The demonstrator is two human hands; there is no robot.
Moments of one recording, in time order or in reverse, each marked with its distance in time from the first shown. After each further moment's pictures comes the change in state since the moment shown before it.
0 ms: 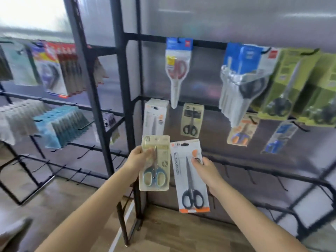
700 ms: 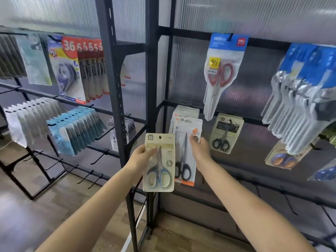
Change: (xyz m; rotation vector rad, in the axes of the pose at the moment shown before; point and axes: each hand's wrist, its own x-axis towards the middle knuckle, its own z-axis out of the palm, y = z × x) left_hand 0.105 0.006 -0.072 -0.070 -0.002 -0.051; right_hand 0.142 -0.082 0.122 0.187 0.097 -0.025
